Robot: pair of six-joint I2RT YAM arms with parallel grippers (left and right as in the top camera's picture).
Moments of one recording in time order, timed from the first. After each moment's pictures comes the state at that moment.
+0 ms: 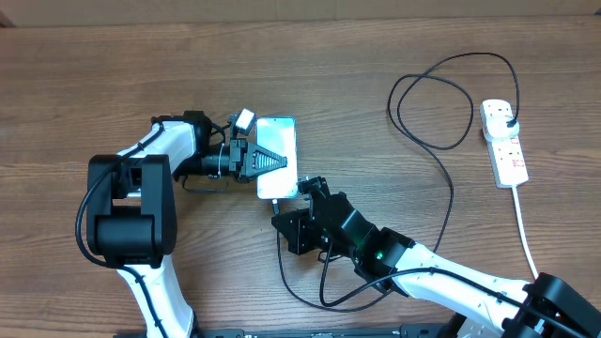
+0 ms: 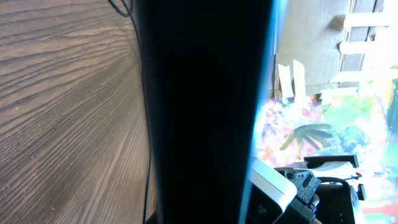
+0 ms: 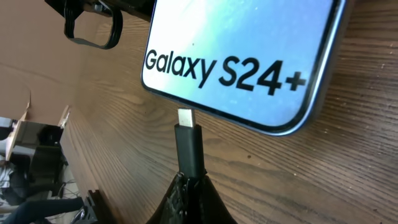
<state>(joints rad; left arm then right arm) -0.03 2.08 1.26 -1.05 1.53 0.44 0.90 1.44 0.60 0.26 -0.19 0.81</state>
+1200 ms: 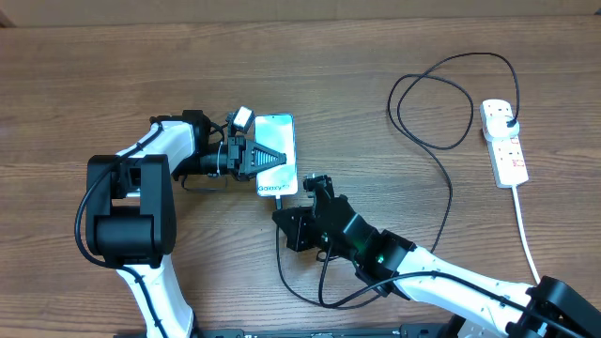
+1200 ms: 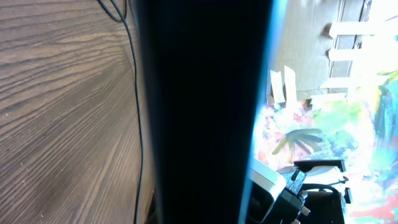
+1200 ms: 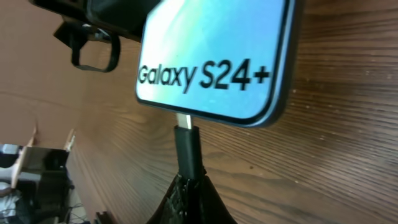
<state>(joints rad) -0.03 2.08 1.26 -1.04 1.56 0.41 0.92 1.42 0.59 0.30 -0.10 0.89</state>
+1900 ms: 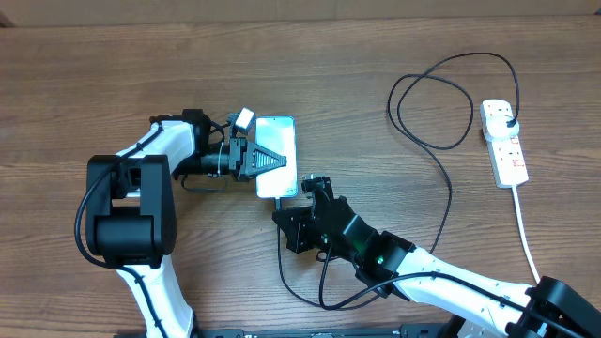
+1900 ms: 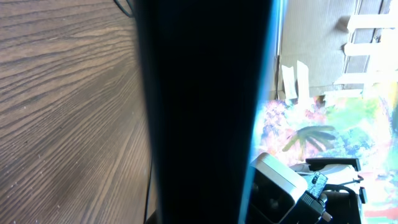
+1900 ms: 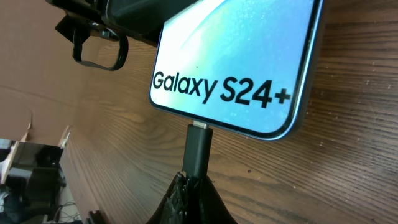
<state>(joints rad) -0.03 2.08 1.26 -1.04 1.51 0.41 0.92 1.42 0.58 0.30 -0.09 0.84</state>
